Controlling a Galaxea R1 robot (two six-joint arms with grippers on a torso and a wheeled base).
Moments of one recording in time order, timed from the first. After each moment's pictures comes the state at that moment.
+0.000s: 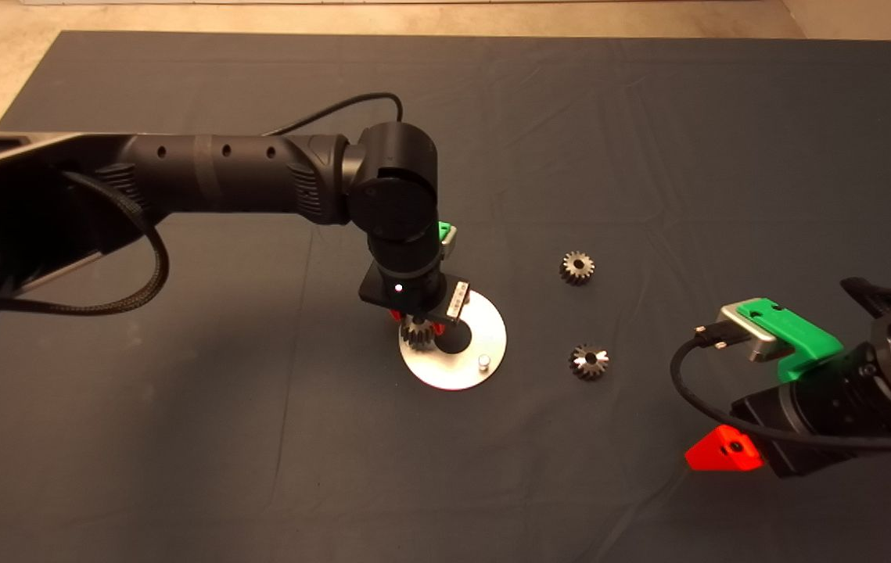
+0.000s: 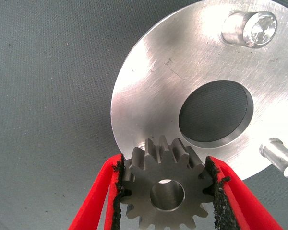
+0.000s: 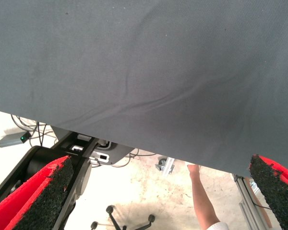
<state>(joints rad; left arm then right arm) -0.37 2.78 -1.18 0.31 1.49 -1.28 0.52 2.26 -0.38 -0.05 -1.53 1.66</state>
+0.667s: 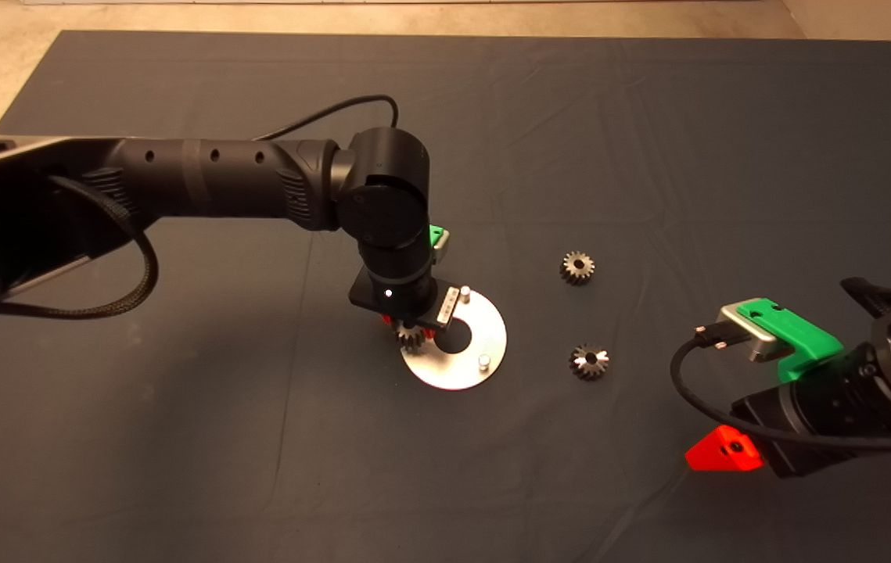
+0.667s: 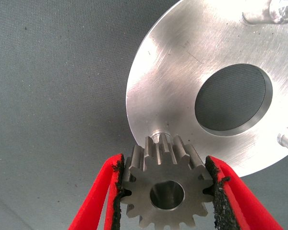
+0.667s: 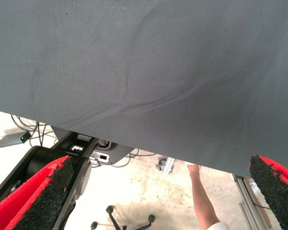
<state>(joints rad) -0.36 2.76 -1.14 0.32 1.52 -1.29 0.52 2.26 -0.38 -0.05 -1.53 1.66</state>
